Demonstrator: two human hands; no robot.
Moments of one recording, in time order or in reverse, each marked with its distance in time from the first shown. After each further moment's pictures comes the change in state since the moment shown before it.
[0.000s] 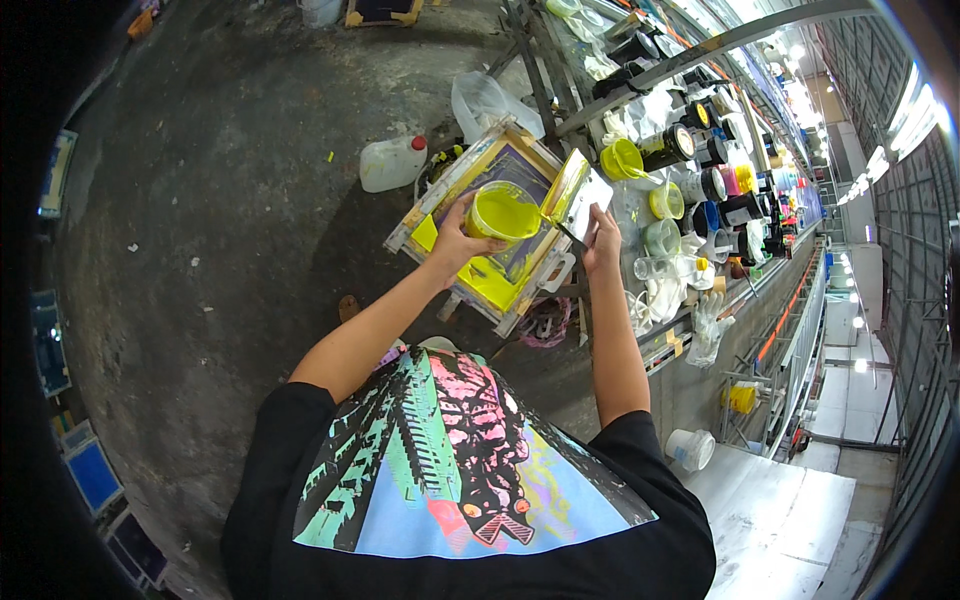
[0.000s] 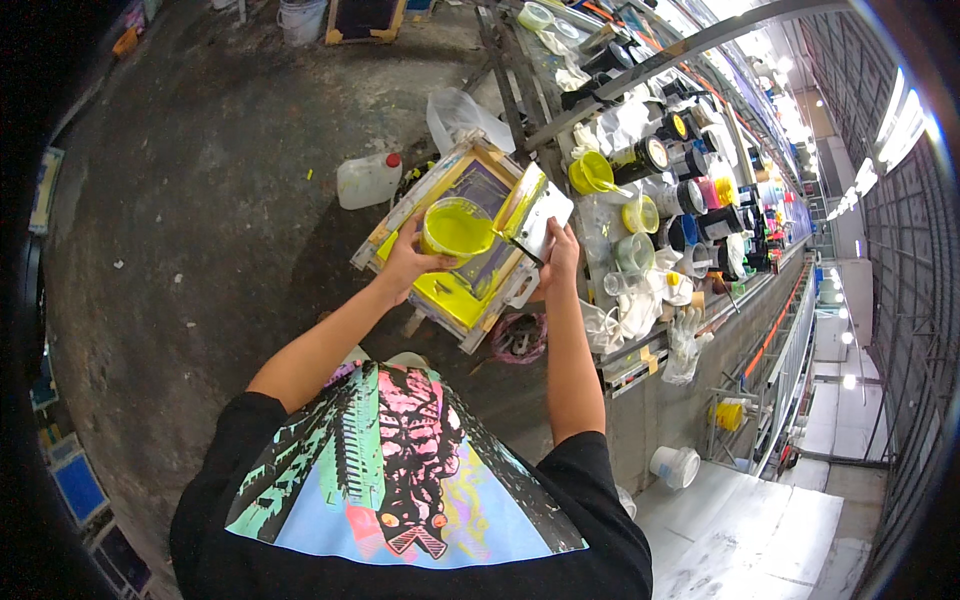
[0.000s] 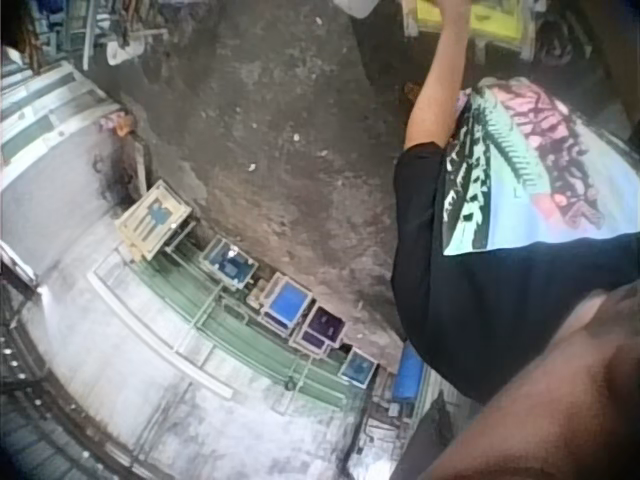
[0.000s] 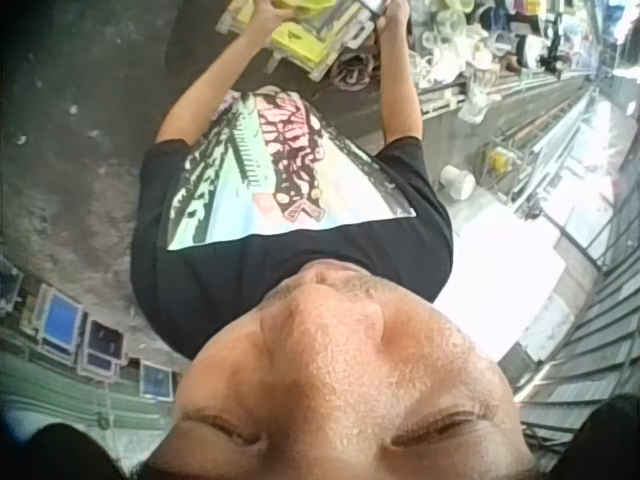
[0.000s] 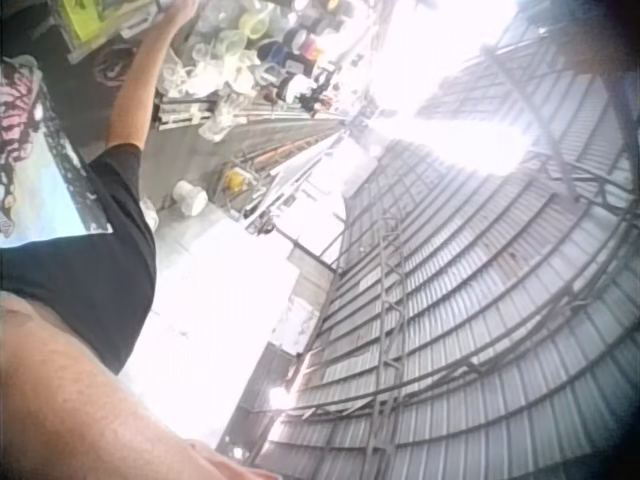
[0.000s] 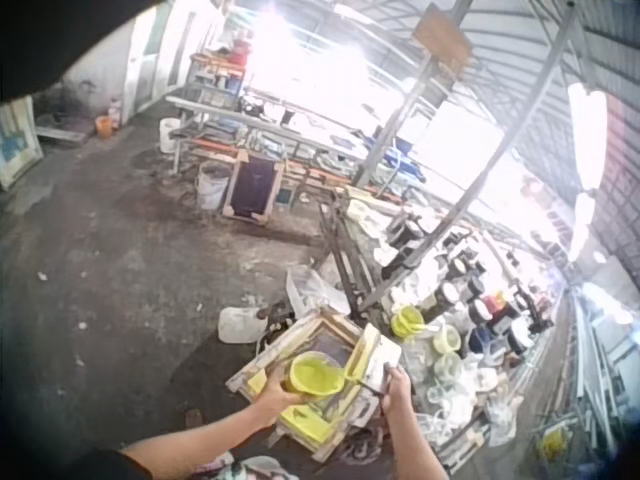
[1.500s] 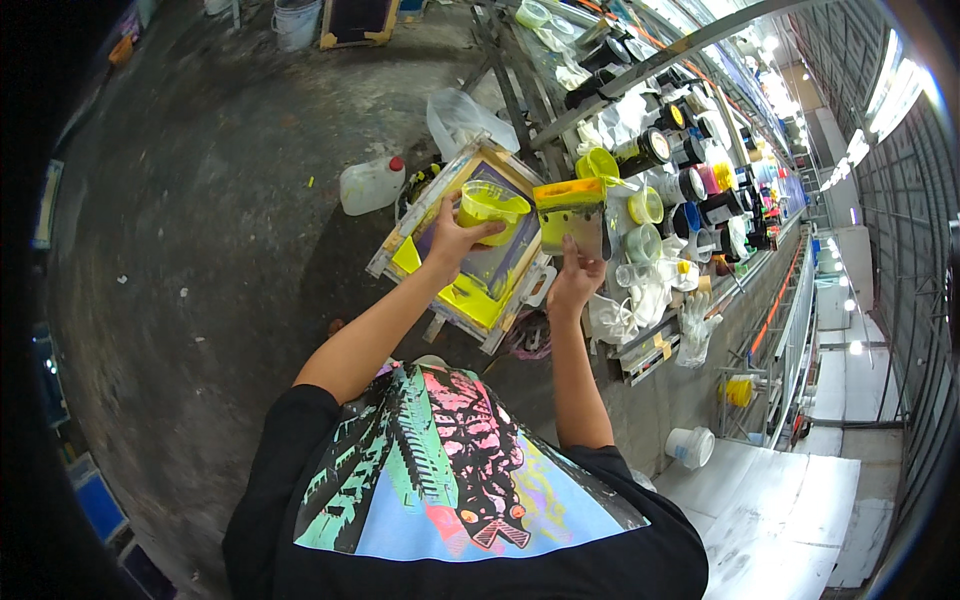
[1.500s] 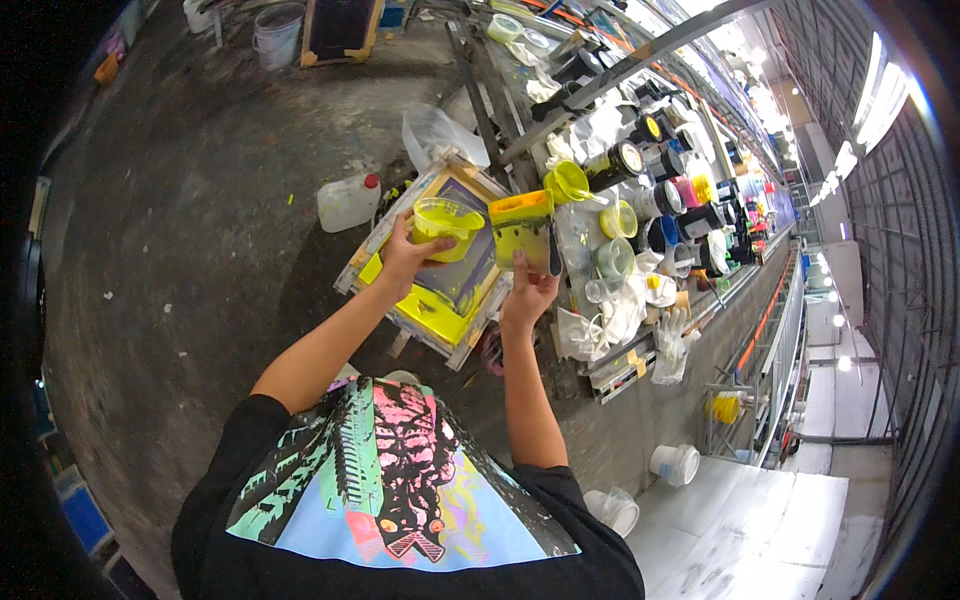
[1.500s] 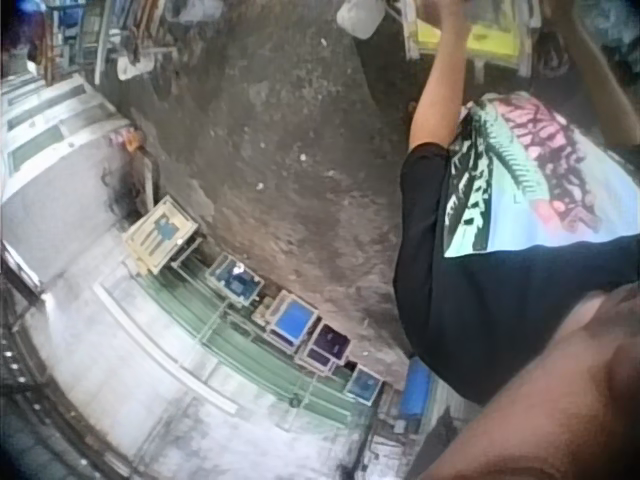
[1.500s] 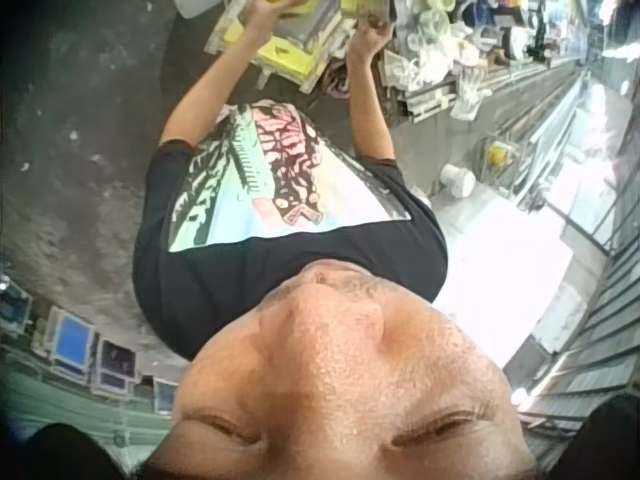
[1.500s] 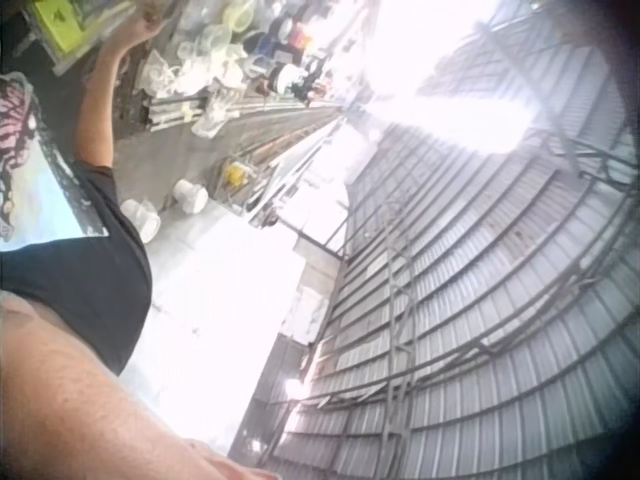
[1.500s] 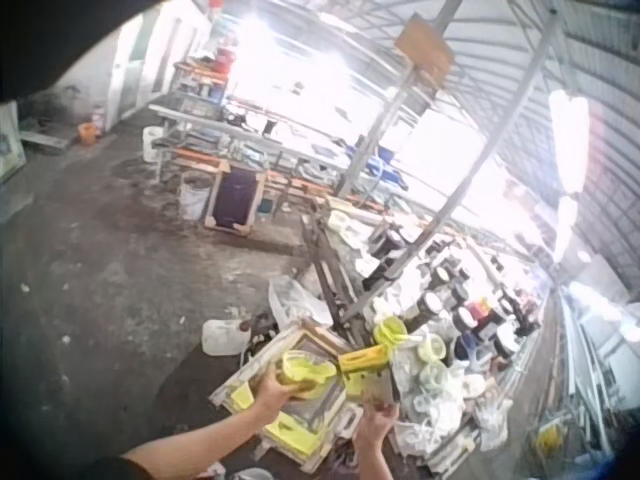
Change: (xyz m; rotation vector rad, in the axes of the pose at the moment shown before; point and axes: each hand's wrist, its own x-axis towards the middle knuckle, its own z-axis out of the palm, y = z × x) left_hand 0.044 0.018 0.025 -0.064 0.074 -0.005; right_hand -0.095 0.008 0.059 -0.104 0.079 -0.633
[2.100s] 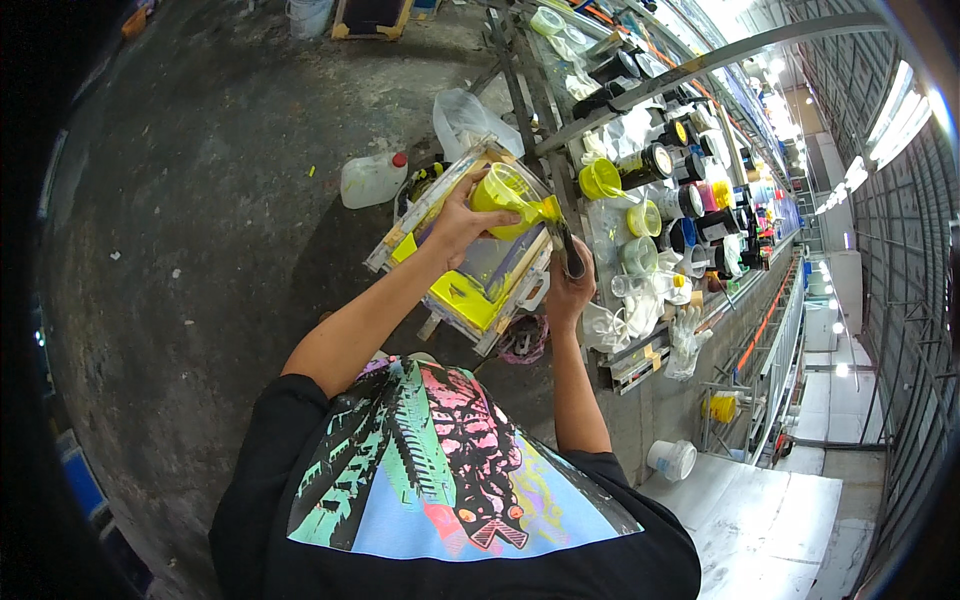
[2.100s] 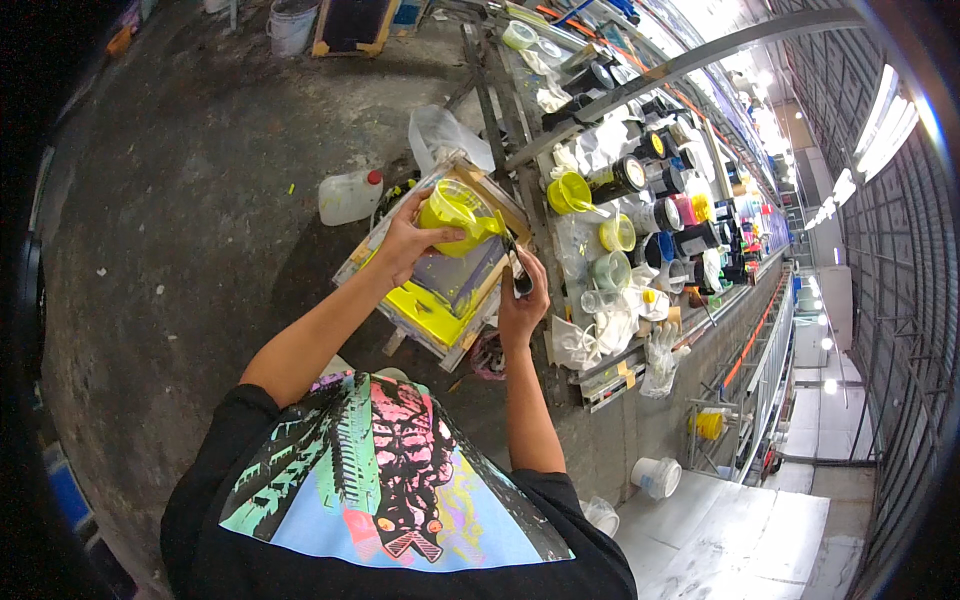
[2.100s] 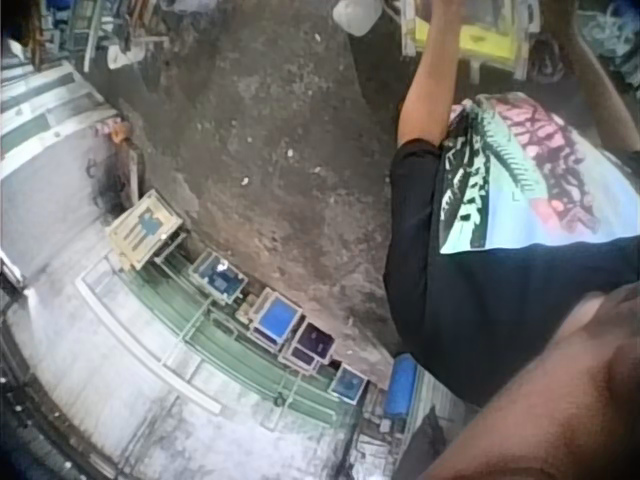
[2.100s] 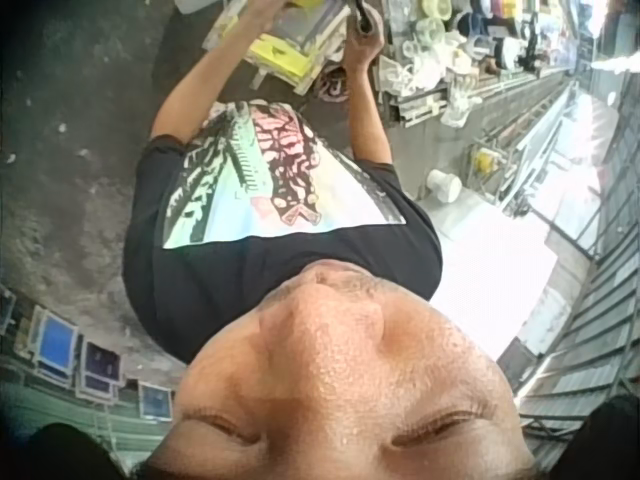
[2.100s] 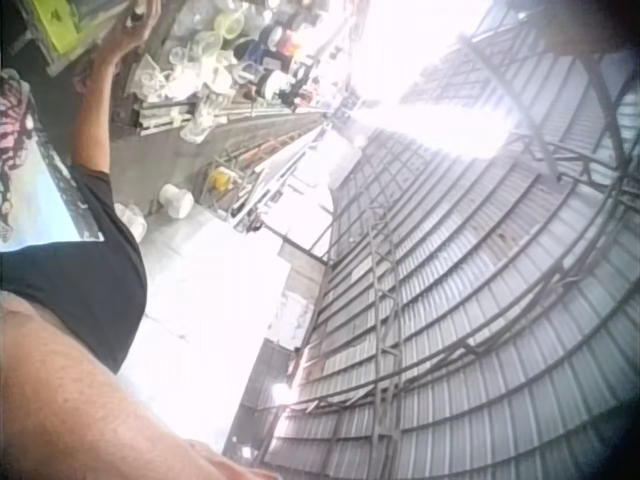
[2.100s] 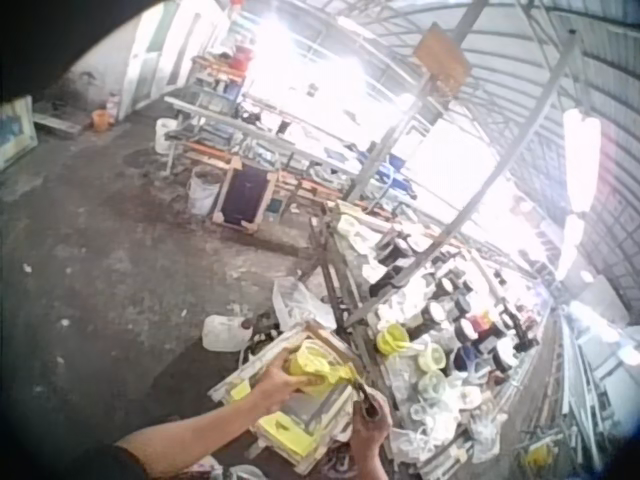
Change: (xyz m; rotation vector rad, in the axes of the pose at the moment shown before) left_hand -0.008 0.050 0.010 -0.125 -0.123 0.069; right_hand -0.006 -0.013 -0.007 -0.590 -0.296 -0.308
